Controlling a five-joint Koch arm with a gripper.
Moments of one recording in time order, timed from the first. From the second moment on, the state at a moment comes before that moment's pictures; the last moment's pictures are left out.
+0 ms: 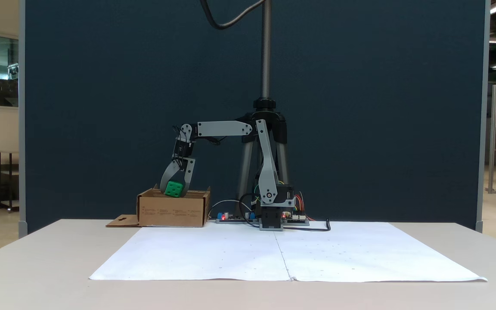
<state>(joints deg) 101.3 76.8 77.5 46.0 -20.8</state>
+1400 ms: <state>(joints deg) 38.1 99.1 78.2 34.7 2.5</state>
